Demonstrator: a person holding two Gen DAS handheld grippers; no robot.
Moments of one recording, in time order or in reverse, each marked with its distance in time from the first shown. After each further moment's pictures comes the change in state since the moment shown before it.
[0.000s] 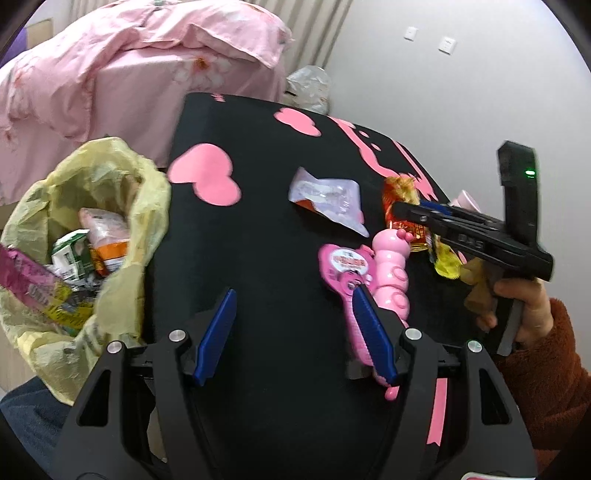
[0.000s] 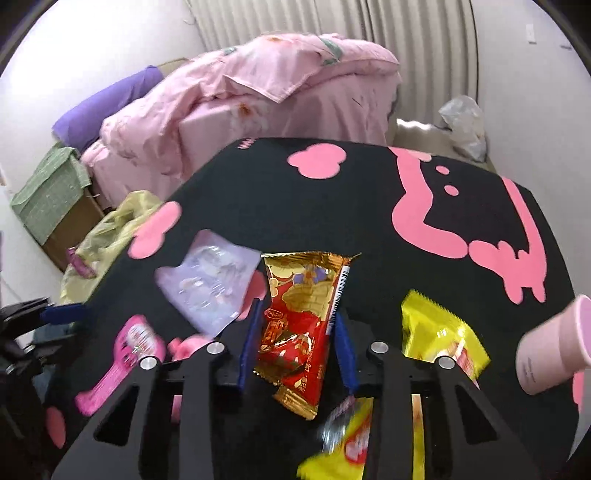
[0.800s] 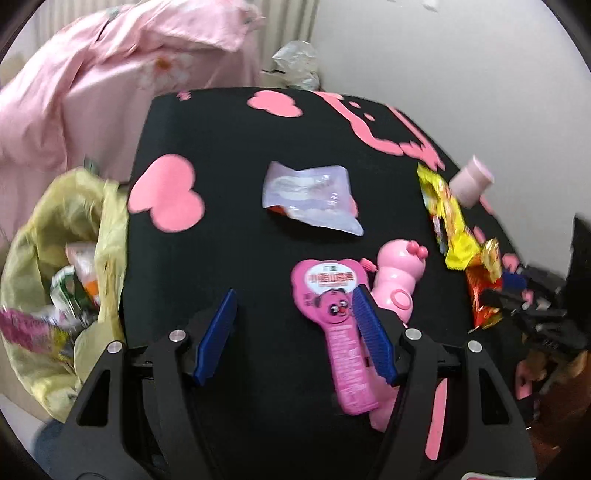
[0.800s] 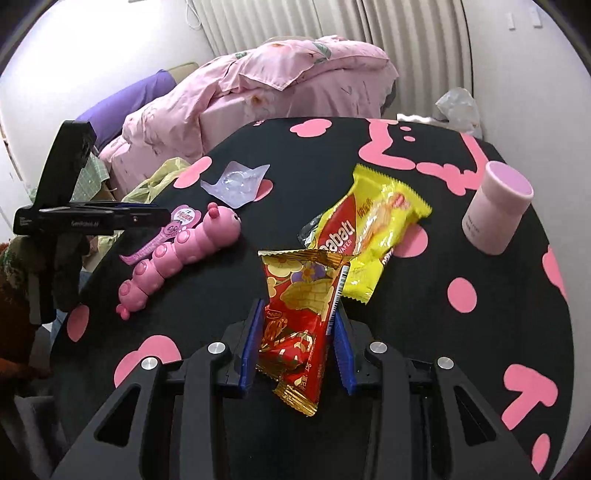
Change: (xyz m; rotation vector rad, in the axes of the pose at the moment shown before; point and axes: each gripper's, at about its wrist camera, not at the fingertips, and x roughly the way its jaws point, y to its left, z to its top) left arm 0.039 -0.037 0.029 0.172 0.103 0.119; right arm -0.076 -0.014 -0.095 0.021 0.010 0.041
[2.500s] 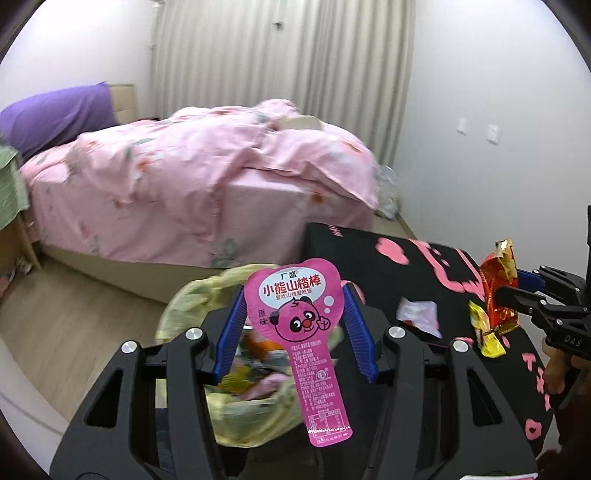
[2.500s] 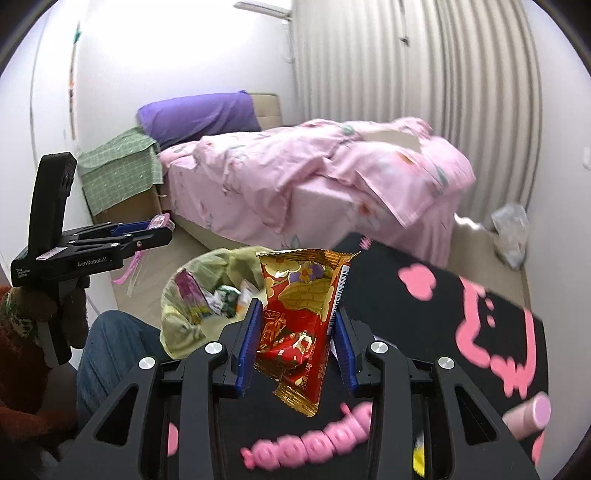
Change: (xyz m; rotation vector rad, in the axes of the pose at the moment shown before) left arm -0.178 0.127 -0.047 -0.294 -0.482 0.234; right arm -0.016 0.172 0.127 -0.348 -0.211 0.077
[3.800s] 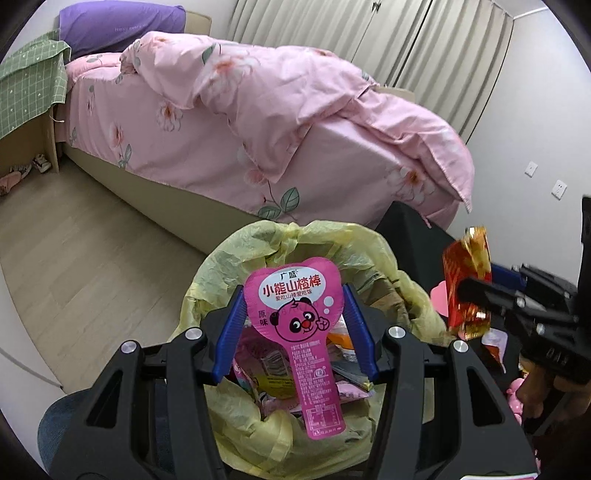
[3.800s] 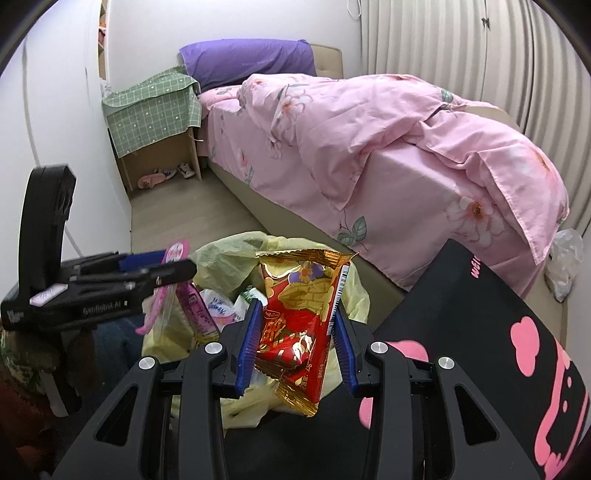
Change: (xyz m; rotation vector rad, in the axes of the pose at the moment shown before) left arm 0.101 0.095 -0.051 -0.301 0.124 0.084; right arm 0.192 0.058 0.043 -0.137 0.185 0.162
